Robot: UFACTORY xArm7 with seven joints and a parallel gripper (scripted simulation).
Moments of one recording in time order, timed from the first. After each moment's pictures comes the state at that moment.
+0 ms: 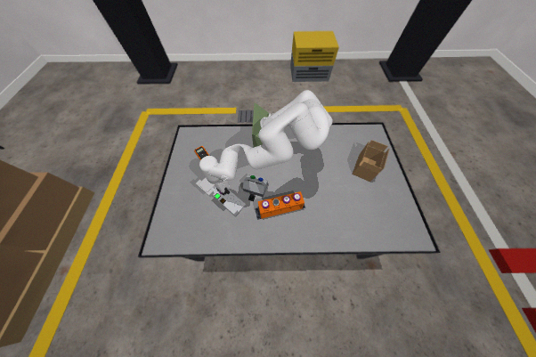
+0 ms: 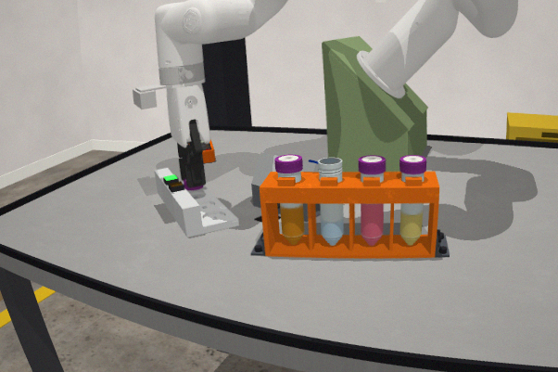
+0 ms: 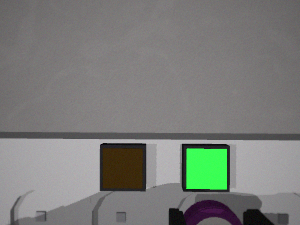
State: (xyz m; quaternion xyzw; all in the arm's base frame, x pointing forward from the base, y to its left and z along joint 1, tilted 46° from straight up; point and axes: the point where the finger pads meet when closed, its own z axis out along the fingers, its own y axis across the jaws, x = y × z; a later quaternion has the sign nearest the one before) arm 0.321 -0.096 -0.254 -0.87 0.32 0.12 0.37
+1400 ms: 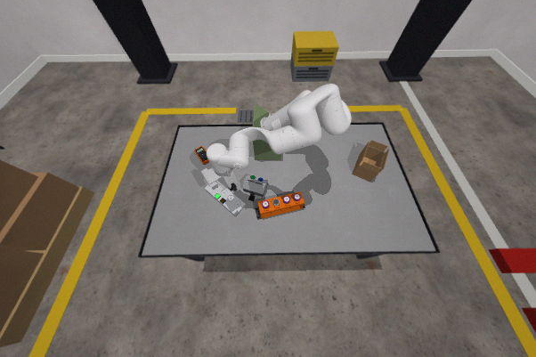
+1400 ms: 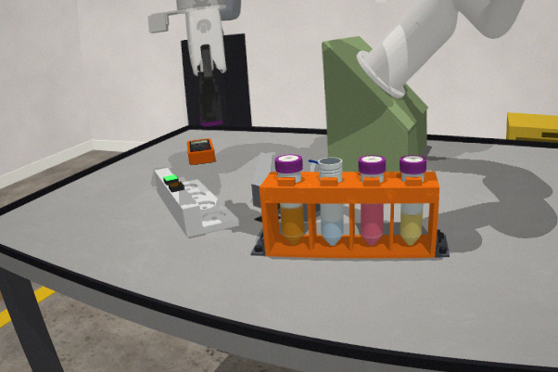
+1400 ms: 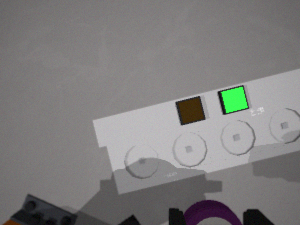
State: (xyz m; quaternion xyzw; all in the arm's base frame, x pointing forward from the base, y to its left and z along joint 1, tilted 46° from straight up) arm 0.339 -0.134 -0.125 -0.82 0.42 0.17 0.35
